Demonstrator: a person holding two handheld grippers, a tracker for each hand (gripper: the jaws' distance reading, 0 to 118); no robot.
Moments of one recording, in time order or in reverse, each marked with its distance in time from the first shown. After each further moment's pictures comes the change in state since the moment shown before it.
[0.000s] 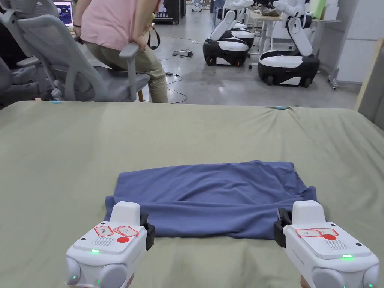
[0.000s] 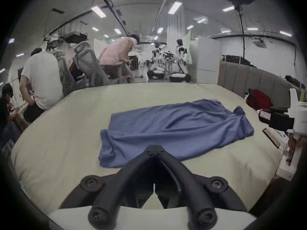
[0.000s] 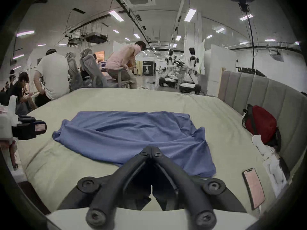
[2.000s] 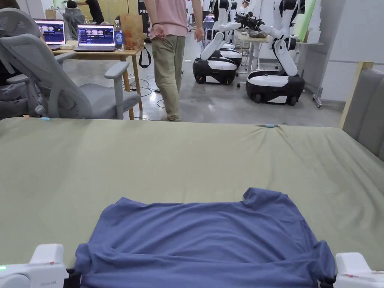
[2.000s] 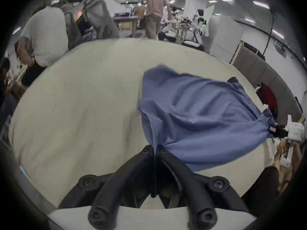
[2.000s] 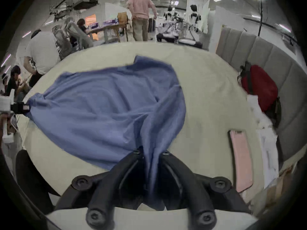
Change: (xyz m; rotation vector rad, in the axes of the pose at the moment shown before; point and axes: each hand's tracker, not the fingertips) left arm -0.120 -0.027 0.000 -0.413 -0.017 0.193; right arm 0.113 -0.059 -0.005 -0.482 -0.001 -0.037
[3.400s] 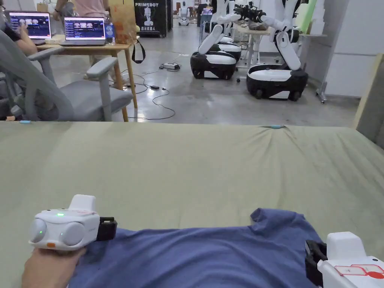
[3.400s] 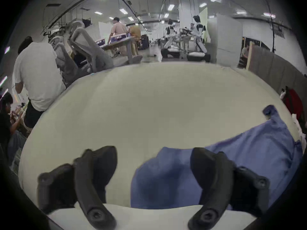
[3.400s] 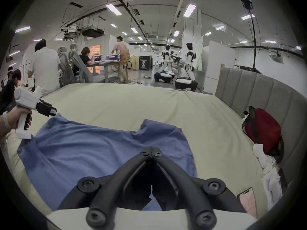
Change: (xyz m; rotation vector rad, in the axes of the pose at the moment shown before) left arm 0.031 0.198 -0.192 0.157 0.184 -0.208; right arm -0.037 0.120 -0.041 0.416 -0.061 0.036
